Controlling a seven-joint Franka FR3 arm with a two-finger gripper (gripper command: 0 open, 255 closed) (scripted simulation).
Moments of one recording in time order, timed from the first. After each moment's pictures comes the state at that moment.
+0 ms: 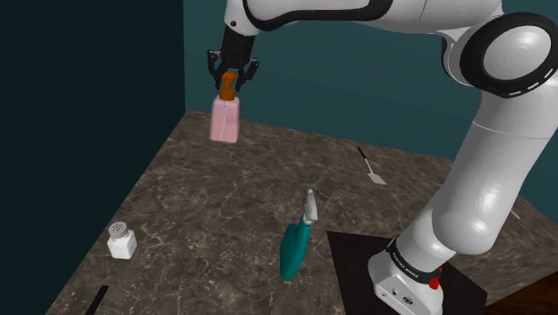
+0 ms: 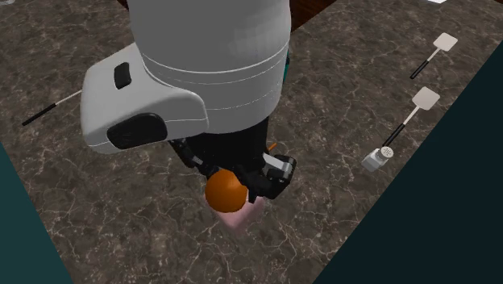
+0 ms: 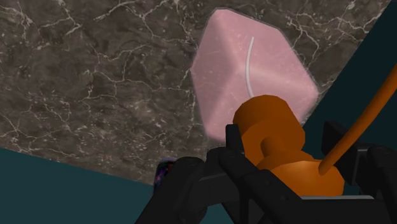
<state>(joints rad) 0.09 0.25 0.32 -1.56 -0.16 1.98 0.73</state>
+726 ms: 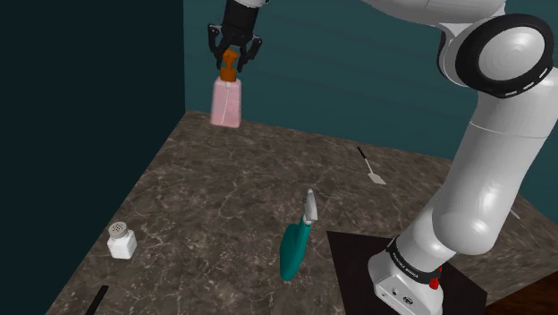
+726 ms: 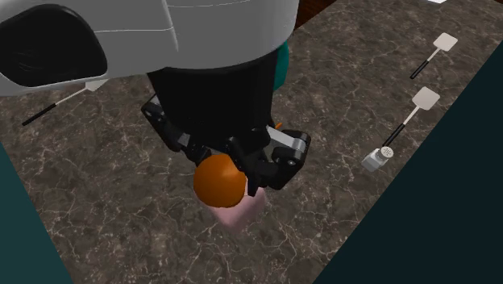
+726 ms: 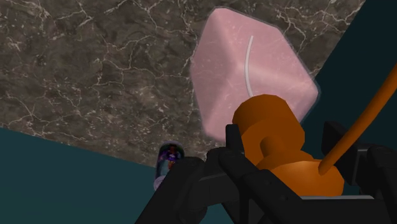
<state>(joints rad) 0.11 0.27 0.32 -1.38 -0.16 1.82 0.72</state>
